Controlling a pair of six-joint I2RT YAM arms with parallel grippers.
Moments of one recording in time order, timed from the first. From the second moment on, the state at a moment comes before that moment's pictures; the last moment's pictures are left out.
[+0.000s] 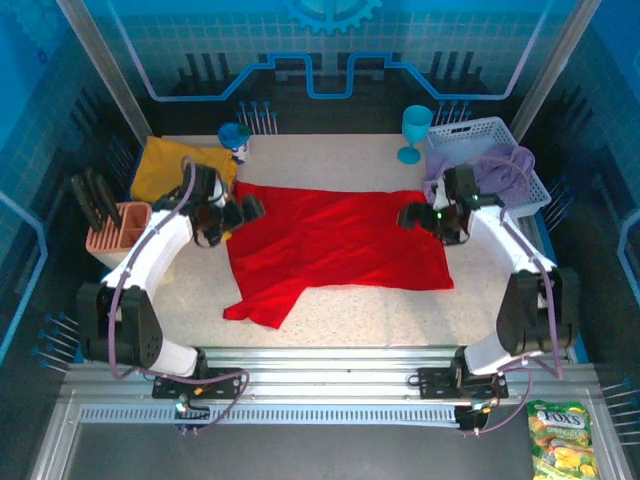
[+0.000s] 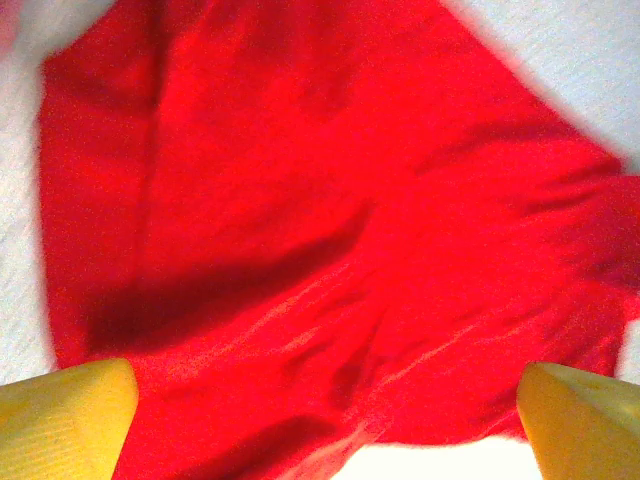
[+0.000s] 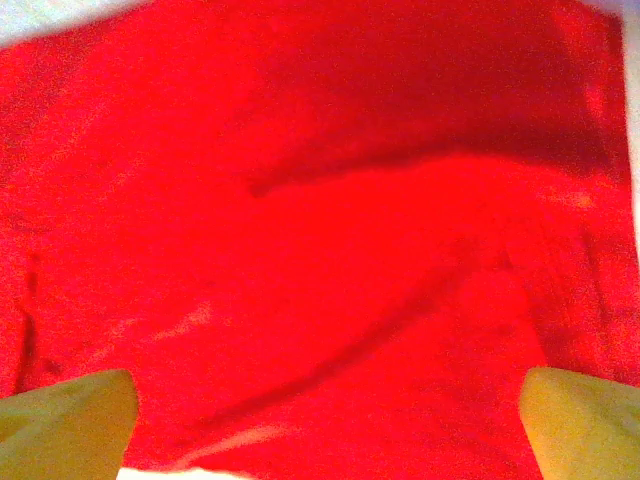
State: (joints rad) left arm -0.06 1.42 1.09 -0.75 0.30 -0.61; right arm 0.06 1.48 1.08 -0.74 -0.24 0.36
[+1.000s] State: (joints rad) left arm -0.23 1.00 0.49 -0.89 0.06 -1.06; right arm -0.16 1.23 0.80 -0.79 -0.28 0.38
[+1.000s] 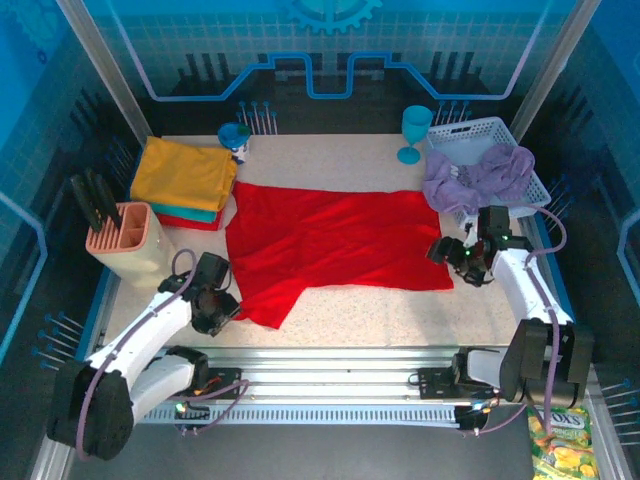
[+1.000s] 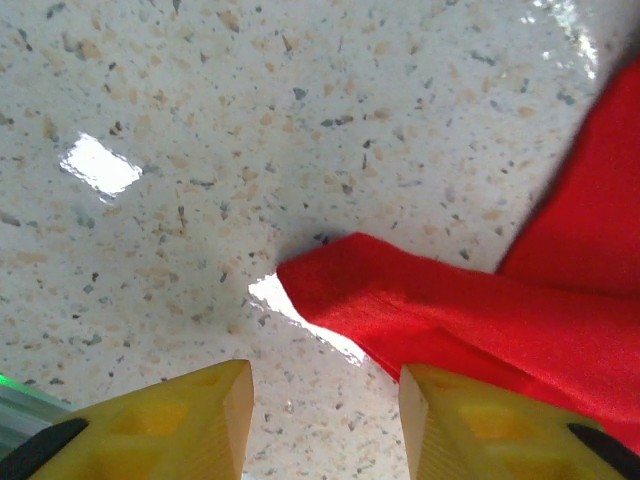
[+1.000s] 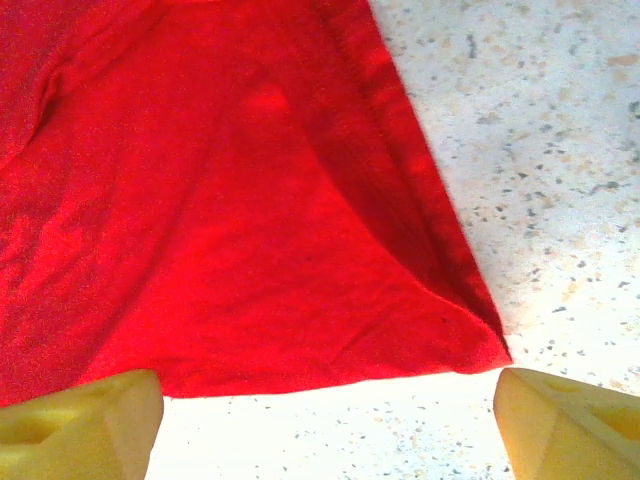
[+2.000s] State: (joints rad) left arm -0.17 1.05 0.44 -0.76 0.04 -0.96; right arm -0.29 1.26 0.66 -0.72 -0.35 0.43
